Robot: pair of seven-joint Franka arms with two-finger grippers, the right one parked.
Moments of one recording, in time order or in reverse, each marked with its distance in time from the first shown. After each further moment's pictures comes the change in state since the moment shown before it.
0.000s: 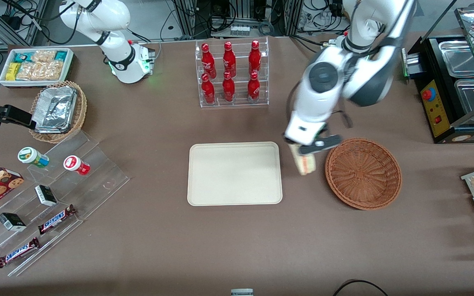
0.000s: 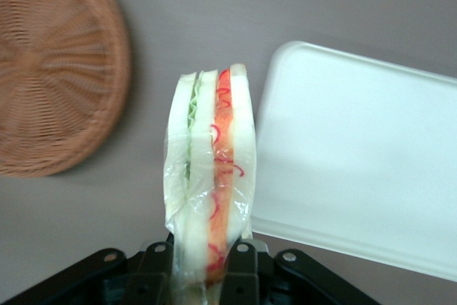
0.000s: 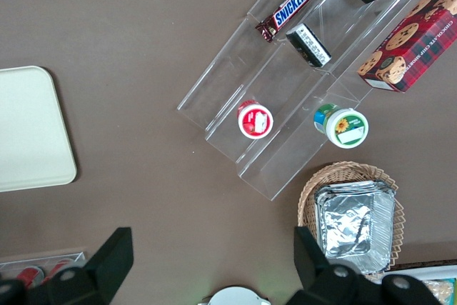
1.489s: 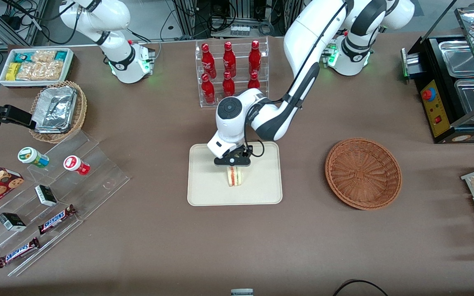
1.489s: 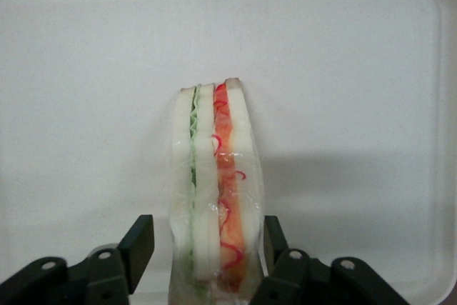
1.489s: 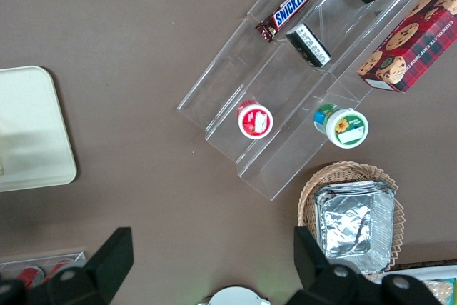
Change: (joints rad) arm -0.221 0.505 0.009 0.366 0.063 0.238 -0.015
